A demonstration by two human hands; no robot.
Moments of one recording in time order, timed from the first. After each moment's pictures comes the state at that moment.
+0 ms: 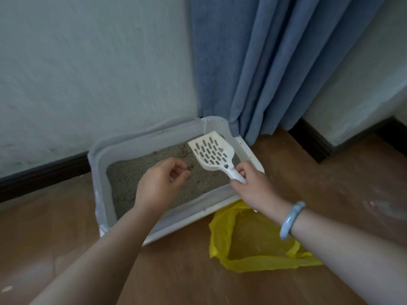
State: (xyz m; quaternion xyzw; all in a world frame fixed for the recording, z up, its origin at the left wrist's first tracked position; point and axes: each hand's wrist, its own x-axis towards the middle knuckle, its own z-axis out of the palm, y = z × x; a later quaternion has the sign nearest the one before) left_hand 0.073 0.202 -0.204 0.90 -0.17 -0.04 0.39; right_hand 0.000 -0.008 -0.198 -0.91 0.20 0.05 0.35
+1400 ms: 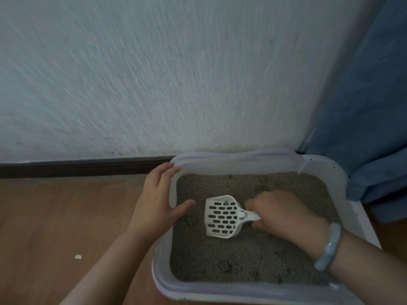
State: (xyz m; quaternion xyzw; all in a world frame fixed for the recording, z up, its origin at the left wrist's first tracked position) left_hand 0.130 0.322 -0.230 0.96 -0.04 0.05 0.26; right_hand 0.158 0.066 -0.202 -0.93 -0.27 0.25 -0.03
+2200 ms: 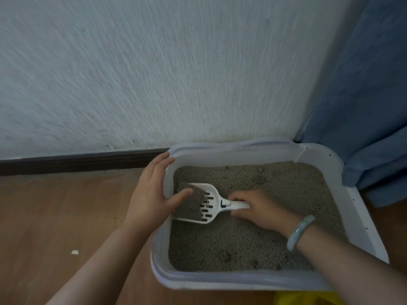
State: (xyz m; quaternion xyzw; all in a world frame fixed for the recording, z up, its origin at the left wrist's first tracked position) left_hand 0.127 0.321 -0.227 0.95 -0.04 0.07 0.29; right_hand 0.153 0.066 -0.278 -0.90 -0.17 0.27 0.28
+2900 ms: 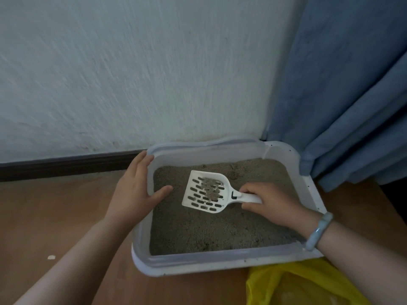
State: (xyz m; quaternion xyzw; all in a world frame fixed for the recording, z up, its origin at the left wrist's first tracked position) left_hand 0.121 0.315 -0.218 0.97 -0.04 0.03 0.23; right_hand 0.120 -0.001 -0.234 -0.94 -0.14 0.20 0.25
